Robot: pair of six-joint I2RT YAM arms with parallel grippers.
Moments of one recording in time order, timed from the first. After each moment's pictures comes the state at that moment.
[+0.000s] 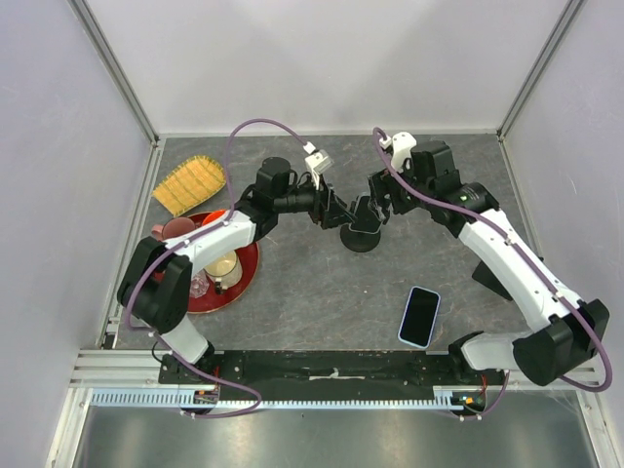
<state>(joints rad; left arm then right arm) -0.56 1.64 1.11 0.26 0.76 -0.24 0.44 1.33 1.33 -0.64 -0.10 -0.02</state>
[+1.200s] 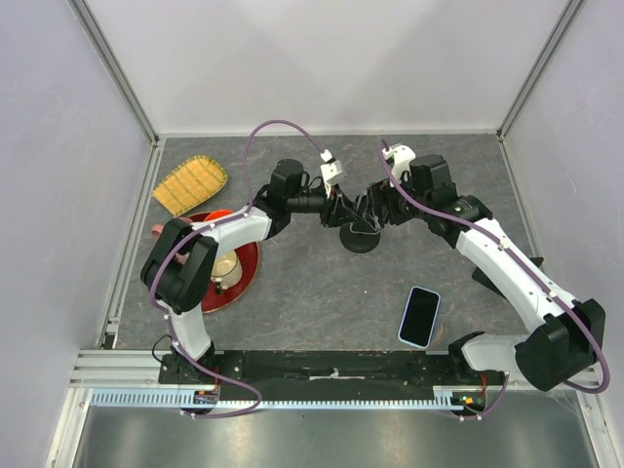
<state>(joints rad) -0.58 1.81 1.15 0.39 0.86 0.02 0.43 1.29 1.16 -0.51 -0.18 0.07</state>
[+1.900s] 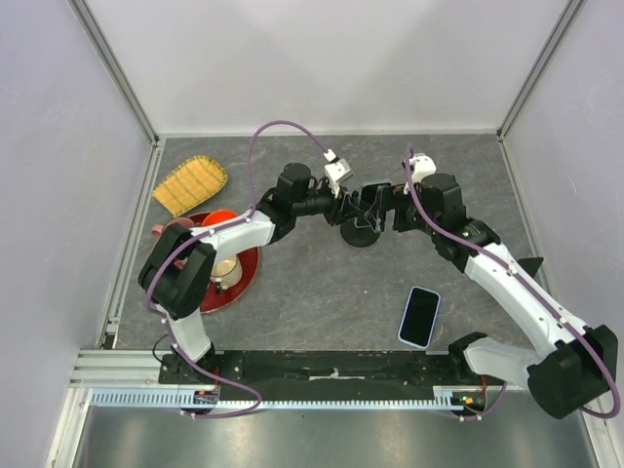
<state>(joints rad) -0.63 1.78 1.15 0.35 0.60 0.02 0.43 1.16 0.97 -0.32 -0.10 0.26</state>
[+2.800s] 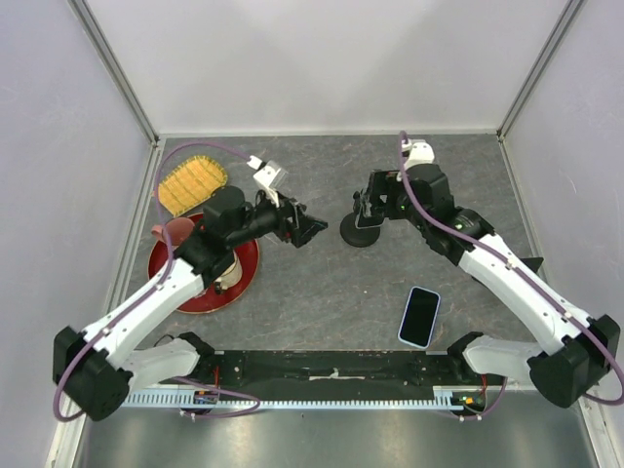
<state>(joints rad) -0.60 1.14 0.91 0.05 0.39 -0.28 0.53 1.17 1.11 -0.40 0.17 0.38</state>
